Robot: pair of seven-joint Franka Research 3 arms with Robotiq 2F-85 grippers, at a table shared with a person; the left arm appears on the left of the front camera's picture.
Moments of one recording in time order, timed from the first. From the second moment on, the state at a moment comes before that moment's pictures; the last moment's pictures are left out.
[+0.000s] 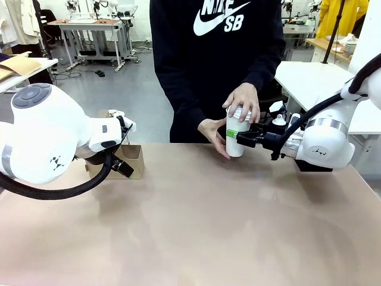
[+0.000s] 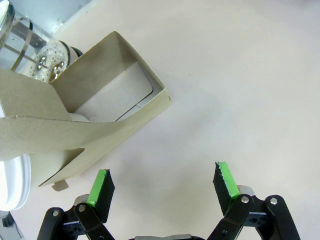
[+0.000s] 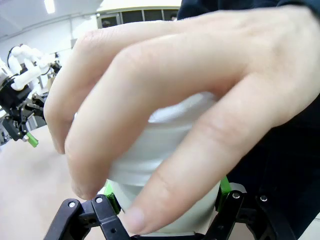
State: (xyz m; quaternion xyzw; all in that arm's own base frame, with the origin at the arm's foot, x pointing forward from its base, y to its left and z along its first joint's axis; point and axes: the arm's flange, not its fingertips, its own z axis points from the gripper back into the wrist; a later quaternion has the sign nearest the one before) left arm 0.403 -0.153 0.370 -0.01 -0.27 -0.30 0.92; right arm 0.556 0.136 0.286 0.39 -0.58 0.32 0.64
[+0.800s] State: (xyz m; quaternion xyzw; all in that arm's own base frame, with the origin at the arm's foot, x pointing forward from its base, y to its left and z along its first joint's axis) left arm 0.403 -0.153 0.370 -0.01 -0.27 -0.30 0.92; right arm 0.554 0.134 0.282 0.39 -0.58 0.32 0.64
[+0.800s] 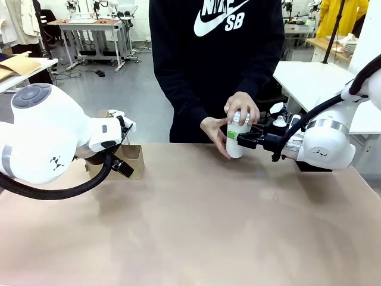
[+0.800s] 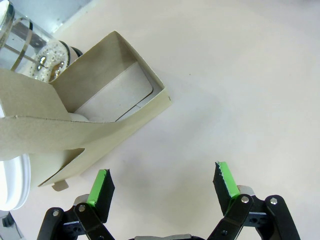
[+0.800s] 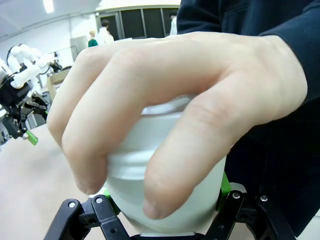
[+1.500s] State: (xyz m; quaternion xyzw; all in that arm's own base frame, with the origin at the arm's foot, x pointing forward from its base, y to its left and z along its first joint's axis) left arm 0.403 -0.153 0.370 -0.01 -0.27 -0.30 0.92; right arm 0.553 0.136 0.283 0.39 -0.58 0.32 0.64
